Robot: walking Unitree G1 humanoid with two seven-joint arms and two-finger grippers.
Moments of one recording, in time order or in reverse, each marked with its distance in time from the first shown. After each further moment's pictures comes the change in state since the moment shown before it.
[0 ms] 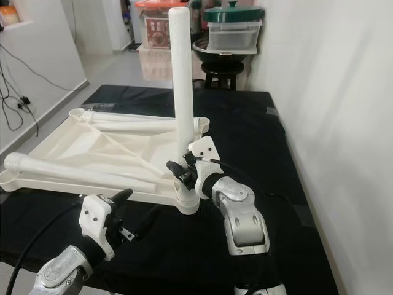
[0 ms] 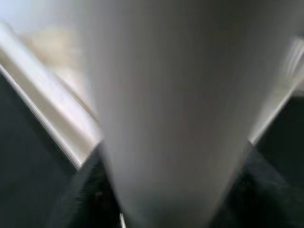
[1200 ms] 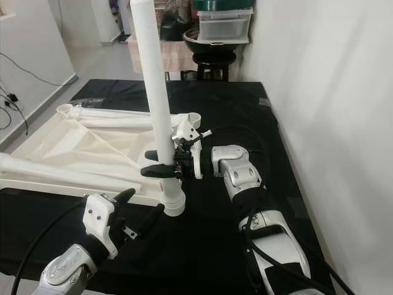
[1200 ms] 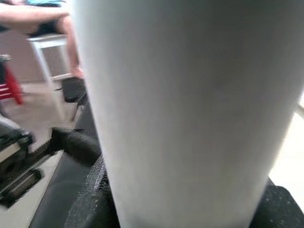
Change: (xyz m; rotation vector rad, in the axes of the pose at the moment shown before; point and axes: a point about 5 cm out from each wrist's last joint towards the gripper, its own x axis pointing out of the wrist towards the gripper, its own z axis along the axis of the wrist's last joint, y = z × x) left arm 0.005 -0.004 -0.004 -0.020 -0.004 -0.029; right arm 0.032 -0.011 0.042 -0.159 -0.170 0.709
